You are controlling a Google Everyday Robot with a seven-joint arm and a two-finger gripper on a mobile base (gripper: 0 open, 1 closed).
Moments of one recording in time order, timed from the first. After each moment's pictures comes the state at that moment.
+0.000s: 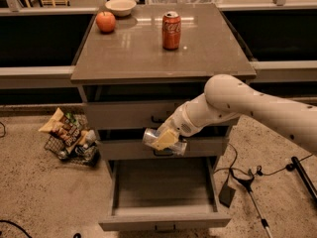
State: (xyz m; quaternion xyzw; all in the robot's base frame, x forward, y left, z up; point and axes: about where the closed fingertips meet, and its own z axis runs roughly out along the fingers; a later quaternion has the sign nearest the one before) arm 0.557 -0.015 0.681 -0.54 0.77 0.24 0.26
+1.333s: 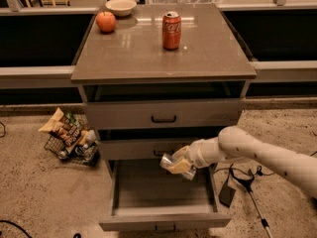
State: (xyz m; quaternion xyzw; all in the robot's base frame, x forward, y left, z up) arm 0.572 -0.073 0.506 -0.49 0.77 0.26 0.31
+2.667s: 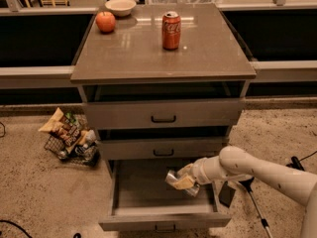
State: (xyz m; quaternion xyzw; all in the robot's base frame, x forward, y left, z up) arm 0.553 -0.095 0.412 -0.45 0.80 0.28 0.28
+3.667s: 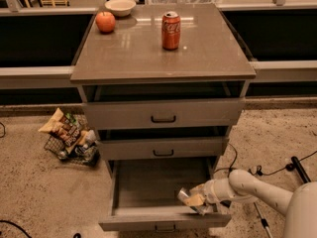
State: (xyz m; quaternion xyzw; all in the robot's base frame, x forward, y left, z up) arm 0.529 -0.159 0.273 -0.37 0.84 0.31 0.24
